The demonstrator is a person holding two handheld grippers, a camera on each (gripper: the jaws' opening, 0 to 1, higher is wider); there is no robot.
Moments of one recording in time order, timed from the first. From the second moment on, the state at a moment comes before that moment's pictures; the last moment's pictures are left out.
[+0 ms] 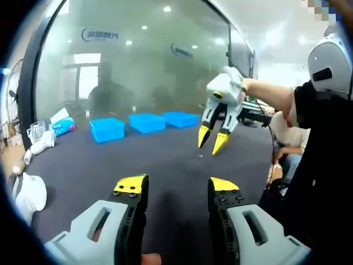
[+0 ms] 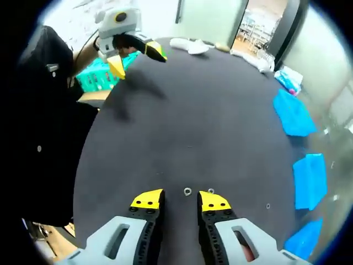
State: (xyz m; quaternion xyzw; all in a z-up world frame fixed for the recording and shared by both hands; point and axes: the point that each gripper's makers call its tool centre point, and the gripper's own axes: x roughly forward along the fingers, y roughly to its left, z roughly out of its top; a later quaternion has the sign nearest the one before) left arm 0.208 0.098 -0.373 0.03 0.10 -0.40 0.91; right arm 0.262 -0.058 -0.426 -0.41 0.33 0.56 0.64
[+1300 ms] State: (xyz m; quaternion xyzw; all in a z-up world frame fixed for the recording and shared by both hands) left arm 0.205 0.099 -0.377 0.02 0.11 -0.40 0.91; right arm 0.268 -0.060 -0.433 -0.41 0.36 0.57 0.62
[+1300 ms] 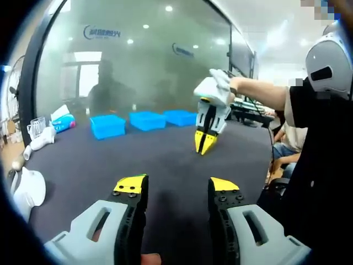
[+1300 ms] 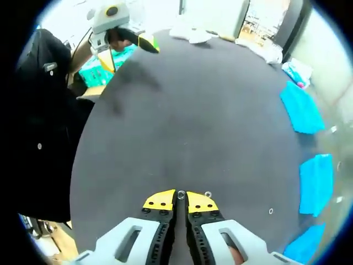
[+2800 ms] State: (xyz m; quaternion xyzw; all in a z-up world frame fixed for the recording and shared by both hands) left arm 0.220 0.101 -0.348 0.01 0.07 -0.38 0.92; right arm 0.328 -0.145 -0.280 -0.08 0.00 0.30 0.95
